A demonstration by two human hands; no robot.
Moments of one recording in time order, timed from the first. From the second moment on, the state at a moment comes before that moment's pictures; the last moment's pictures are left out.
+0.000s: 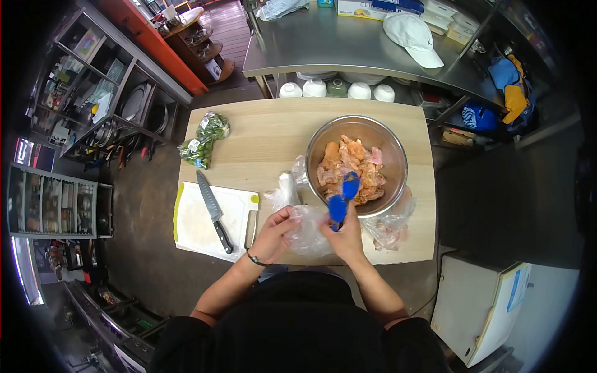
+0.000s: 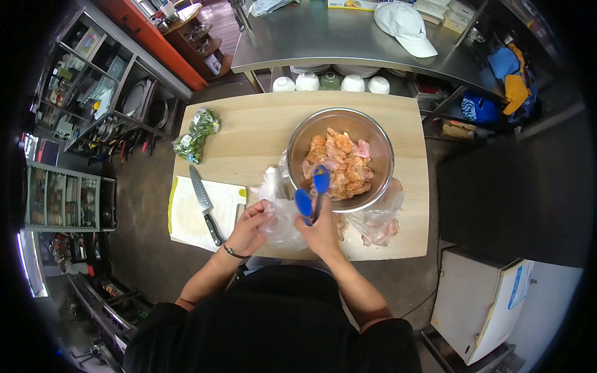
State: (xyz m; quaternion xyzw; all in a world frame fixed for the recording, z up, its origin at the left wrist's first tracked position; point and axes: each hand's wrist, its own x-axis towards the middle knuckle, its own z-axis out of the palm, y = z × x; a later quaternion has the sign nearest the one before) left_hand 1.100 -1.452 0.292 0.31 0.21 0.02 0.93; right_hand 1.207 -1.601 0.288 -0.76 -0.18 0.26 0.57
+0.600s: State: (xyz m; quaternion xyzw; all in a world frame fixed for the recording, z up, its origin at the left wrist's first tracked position) left_hand 1.100 -1.440 0.285 0.50 0.41 0.15 0.75; right_hand 1.324 -1.628 0.295 -0.93 -0.28 0.14 0.21
